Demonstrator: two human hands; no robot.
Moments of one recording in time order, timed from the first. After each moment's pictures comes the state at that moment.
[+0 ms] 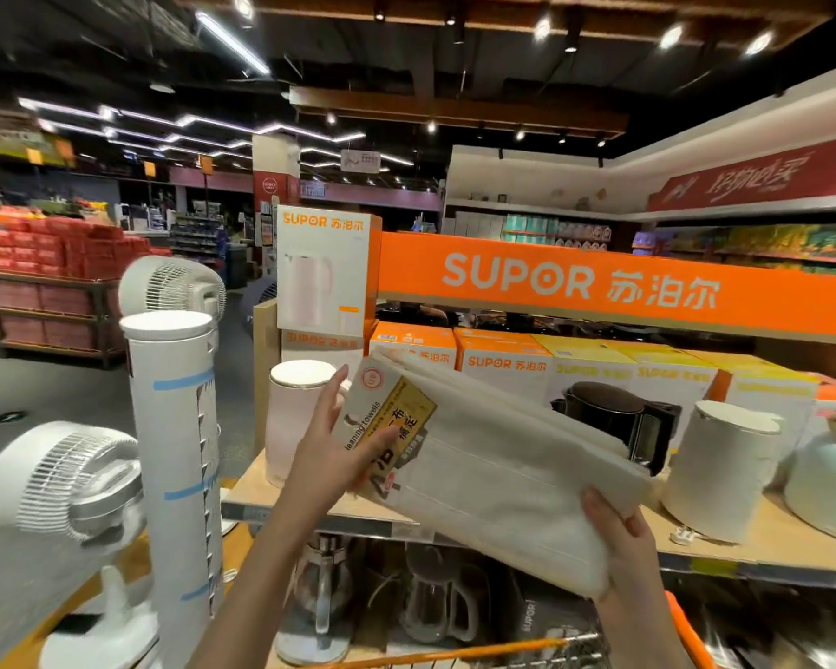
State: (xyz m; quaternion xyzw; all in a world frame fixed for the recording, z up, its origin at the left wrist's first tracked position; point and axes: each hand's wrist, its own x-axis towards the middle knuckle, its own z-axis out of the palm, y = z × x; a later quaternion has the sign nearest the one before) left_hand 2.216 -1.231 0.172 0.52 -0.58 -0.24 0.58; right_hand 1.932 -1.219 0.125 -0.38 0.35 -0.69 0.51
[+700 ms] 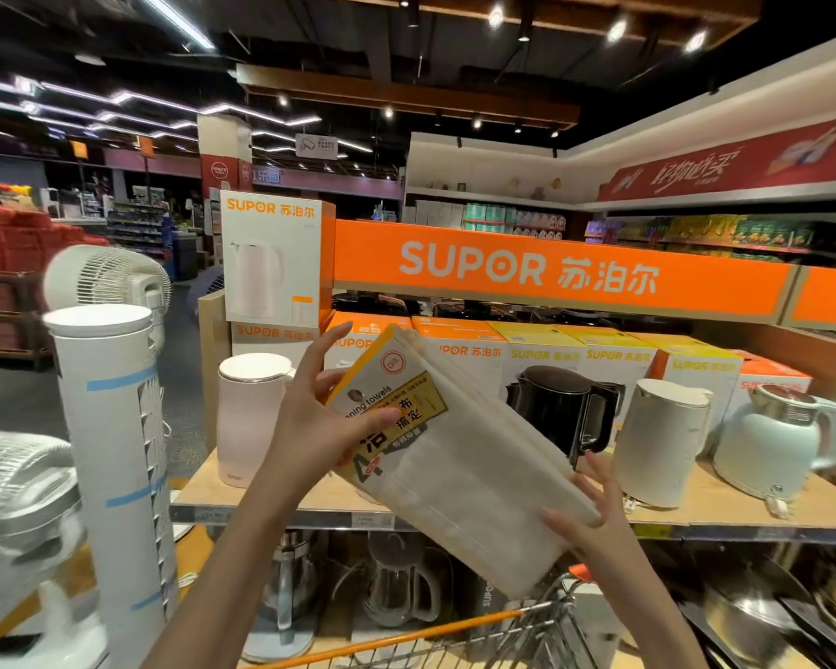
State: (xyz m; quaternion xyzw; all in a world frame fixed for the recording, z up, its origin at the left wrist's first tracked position) left_hand 2.181 -1.222 0.205 0.40 -0.63 -0.23 0.62; right_hand 1.884 -1.211 0.123 -0.51 0.48 -0.57 0.43
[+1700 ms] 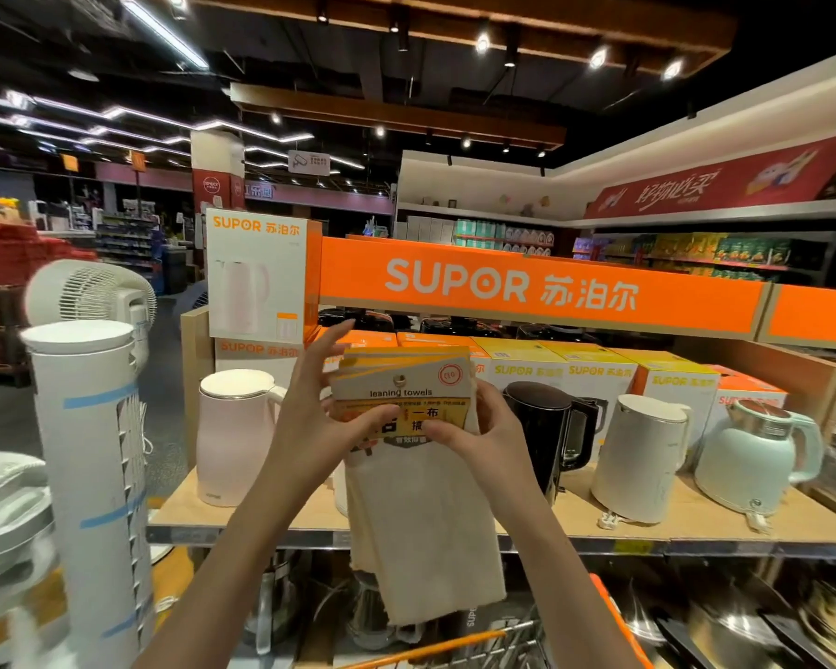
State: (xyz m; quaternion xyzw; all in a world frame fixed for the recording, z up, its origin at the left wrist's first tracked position) left_hand 2.158 -1.222 0.223 0.35 -0.67 -0.16 0.64; right_hand 1.971 -1.233 0.212 -0.64 0.41 -0.57 0.31
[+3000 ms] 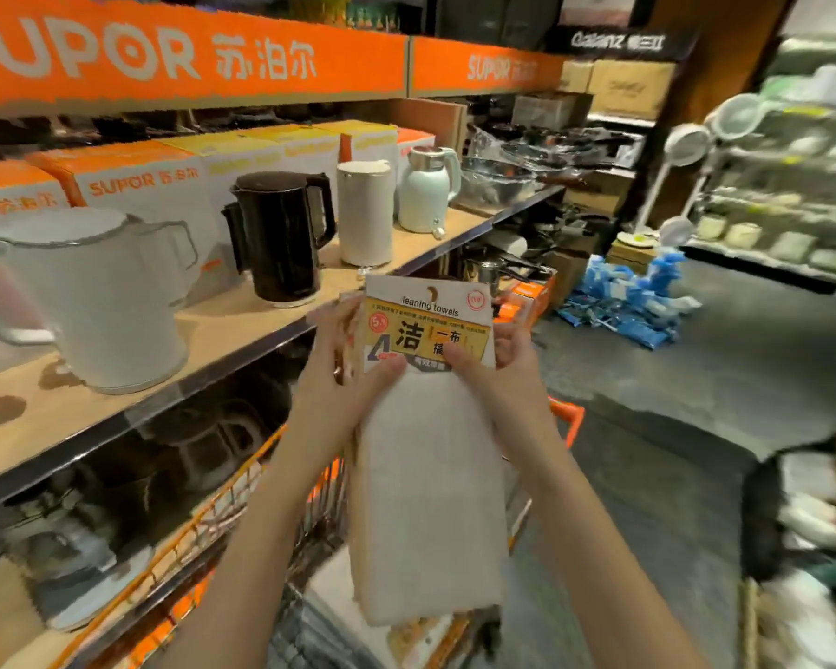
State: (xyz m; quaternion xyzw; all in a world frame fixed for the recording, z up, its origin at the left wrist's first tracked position) left_hand 2.101 -1.134 0.102 0.20 -0.75 -0.50 0.38; right_hand 1.973 -1.019 0.098 -0.27 0.64 -0.70 0.15
